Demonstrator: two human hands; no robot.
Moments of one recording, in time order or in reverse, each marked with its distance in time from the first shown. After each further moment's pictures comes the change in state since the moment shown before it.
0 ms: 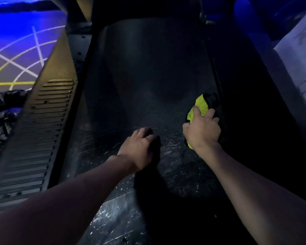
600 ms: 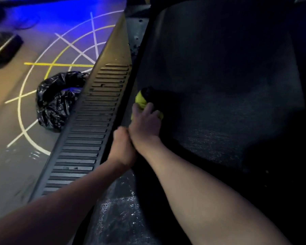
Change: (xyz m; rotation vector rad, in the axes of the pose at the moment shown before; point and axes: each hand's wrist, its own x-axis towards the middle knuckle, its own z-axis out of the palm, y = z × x) left_hand -0.086 -0.118 -0.008 -0.473 0.496 -0.525; right_hand -0.091 -0.269 0.062 0.245 -0.111 -0.528
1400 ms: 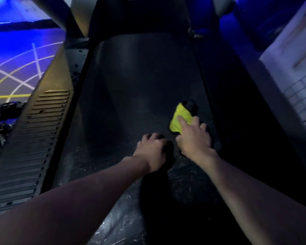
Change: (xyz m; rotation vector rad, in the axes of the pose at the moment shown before) left_hand -0.022 0.163 0.115 0.378 -0.533 0.511; right_hand -0.083 0.258 -0.135 -0.179 0.022 0.353
